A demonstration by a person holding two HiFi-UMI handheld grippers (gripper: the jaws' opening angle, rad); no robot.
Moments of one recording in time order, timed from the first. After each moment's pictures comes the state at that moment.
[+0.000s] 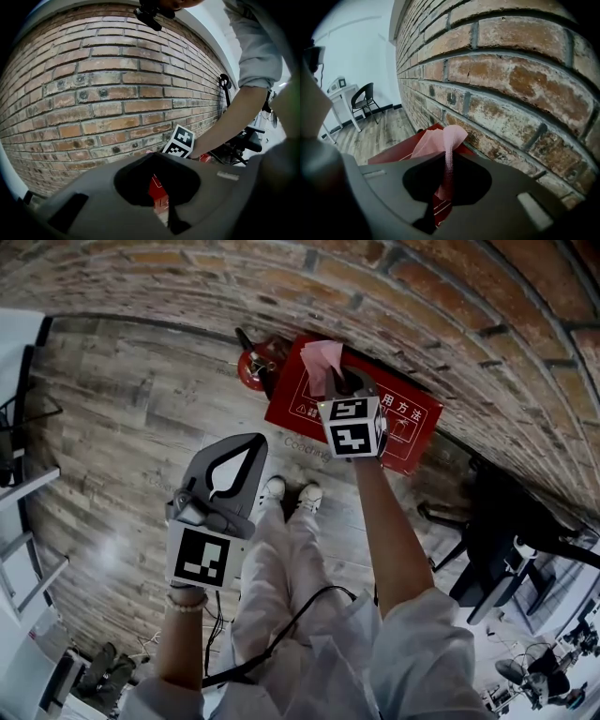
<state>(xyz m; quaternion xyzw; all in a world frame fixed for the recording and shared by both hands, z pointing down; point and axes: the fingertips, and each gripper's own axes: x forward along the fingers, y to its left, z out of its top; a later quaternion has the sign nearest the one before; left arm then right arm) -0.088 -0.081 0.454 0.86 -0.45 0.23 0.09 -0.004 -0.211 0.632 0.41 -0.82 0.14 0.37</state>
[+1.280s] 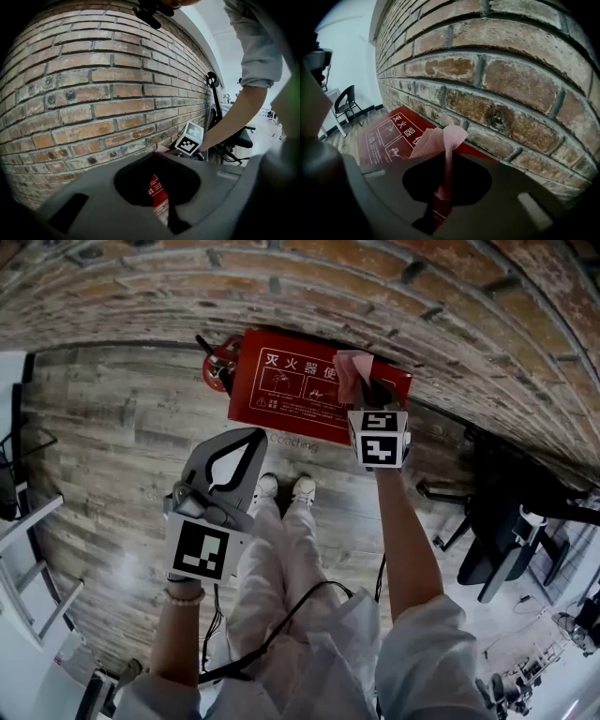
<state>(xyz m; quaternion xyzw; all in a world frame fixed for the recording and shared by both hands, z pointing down) -0.013 -0.086 0.455 0.89 -0.38 0.23 0.08 0.149 -0.184 0.634 0.51 -0.76 0.18 0.36</state>
